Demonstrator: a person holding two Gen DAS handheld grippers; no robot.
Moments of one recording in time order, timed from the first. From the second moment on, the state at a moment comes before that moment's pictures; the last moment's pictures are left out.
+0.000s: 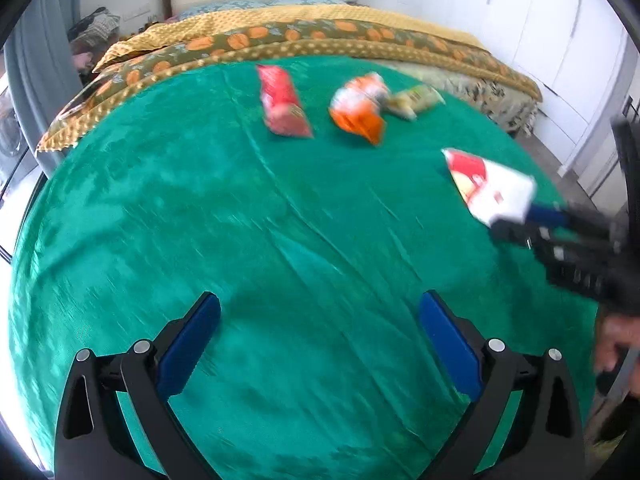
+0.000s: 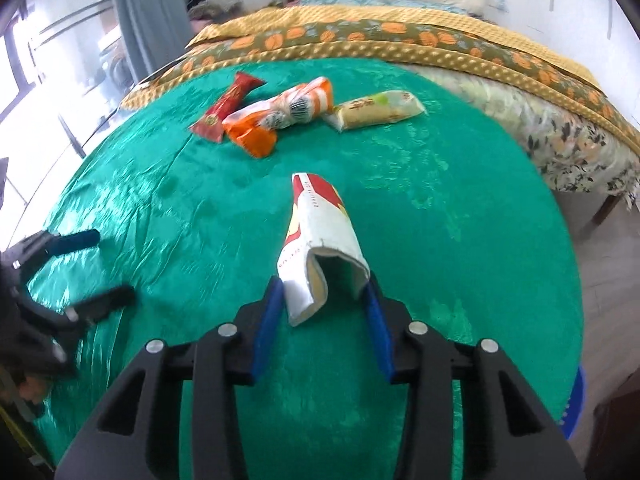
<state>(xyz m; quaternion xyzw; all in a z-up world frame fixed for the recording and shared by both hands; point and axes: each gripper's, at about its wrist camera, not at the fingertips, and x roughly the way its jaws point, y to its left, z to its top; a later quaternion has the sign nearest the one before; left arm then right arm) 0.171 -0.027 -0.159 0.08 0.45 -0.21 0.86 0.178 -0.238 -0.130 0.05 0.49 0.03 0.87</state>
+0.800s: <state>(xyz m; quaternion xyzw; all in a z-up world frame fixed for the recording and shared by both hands) 0.341 -0.072 -0.156 0.05 0.46 -0.19 0.86 0.176 -0.244 -0.134 0.08 0.47 0.03 0.88</state>
